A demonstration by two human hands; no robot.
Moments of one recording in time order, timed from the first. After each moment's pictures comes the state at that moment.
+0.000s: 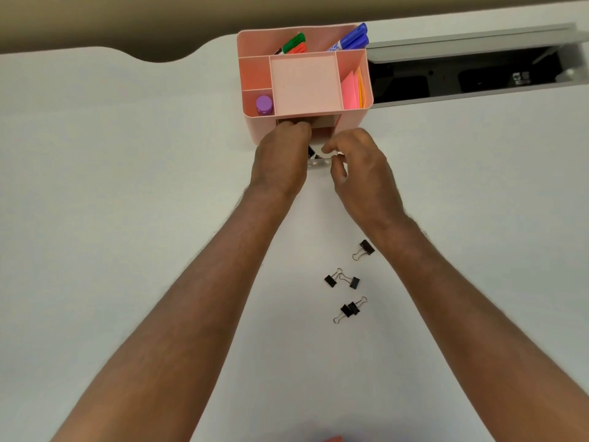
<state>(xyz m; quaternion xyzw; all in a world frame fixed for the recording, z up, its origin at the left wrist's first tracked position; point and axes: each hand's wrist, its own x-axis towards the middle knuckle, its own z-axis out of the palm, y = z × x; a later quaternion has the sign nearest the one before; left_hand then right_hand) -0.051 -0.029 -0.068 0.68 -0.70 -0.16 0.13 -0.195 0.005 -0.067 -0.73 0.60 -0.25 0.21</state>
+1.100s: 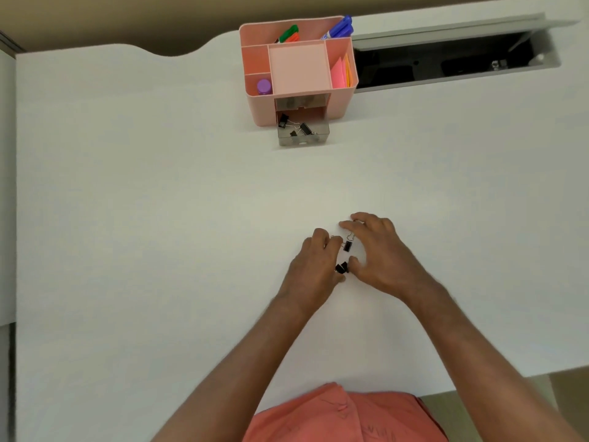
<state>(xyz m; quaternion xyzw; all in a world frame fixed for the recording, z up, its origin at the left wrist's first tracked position) -0.094 0.193 -0.098 0.59 -0.73 -0.36 0.02 -0.268 0.168 -0.081 -0.72 0.60 0.00 0.34</state>
